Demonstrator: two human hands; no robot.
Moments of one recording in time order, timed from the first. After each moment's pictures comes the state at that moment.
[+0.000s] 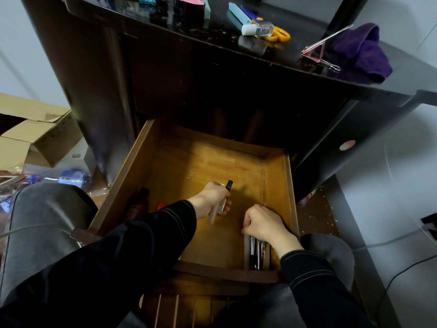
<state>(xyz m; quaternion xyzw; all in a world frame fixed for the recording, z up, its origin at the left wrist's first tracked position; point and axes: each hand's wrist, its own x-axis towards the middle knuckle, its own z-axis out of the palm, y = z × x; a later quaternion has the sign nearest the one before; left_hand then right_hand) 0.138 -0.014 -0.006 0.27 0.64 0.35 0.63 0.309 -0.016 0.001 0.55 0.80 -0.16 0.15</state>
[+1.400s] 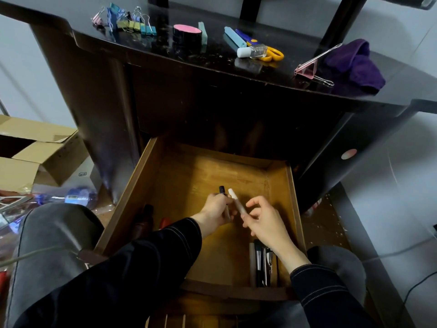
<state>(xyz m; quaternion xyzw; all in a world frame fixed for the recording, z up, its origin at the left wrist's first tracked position) 0.143 -0.012 0.001 0.10 0.57 0.46 0.67 0.302 -0.020 0.008 0.57 0.74 -0.32 -0.19</state>
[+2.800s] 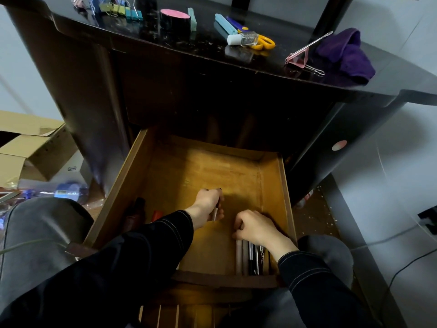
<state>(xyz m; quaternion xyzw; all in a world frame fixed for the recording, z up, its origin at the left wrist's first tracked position) 0.140 -0.011 -0.017 0.18 0.65 0.39 0.63 0.304 -0.014 -0.007 0.54 0.81 -0.22 0.11</state>
